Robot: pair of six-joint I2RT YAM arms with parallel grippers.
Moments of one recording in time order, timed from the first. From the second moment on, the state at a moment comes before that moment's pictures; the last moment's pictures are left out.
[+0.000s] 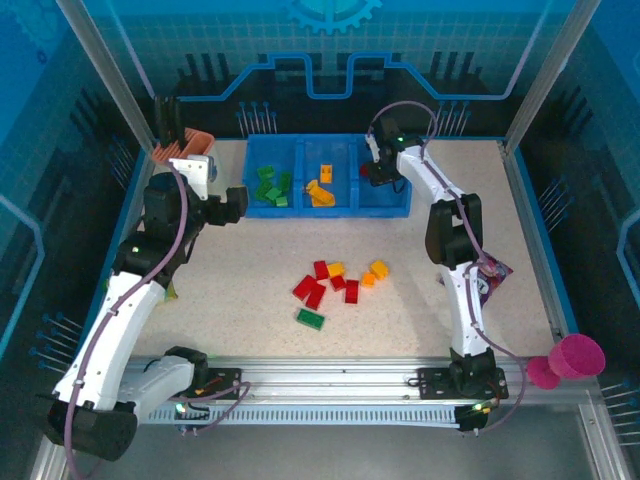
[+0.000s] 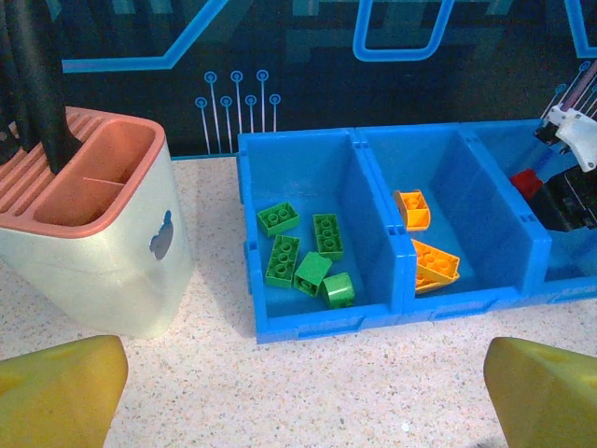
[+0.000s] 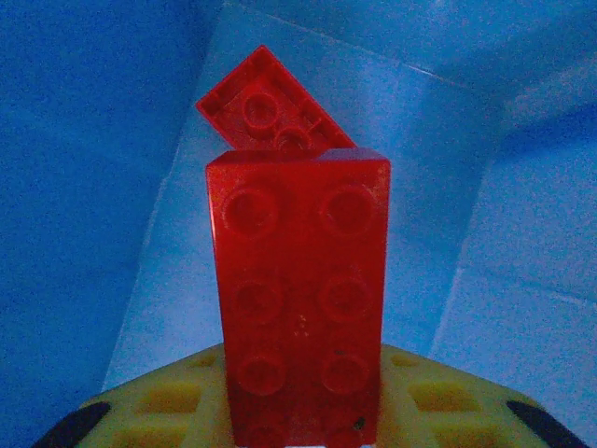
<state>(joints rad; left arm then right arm) -0.18 0.98 1.10 -0.52 -0.05 -0.11 0.27 2.41 2.23 -0.93 0.09 -0.04</state>
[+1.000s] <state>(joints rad) -0.18 0.83 1.09 -0.53 0.01 -0.16 0.76 1.60 1.33 -0.92 0.15 0.51</state>
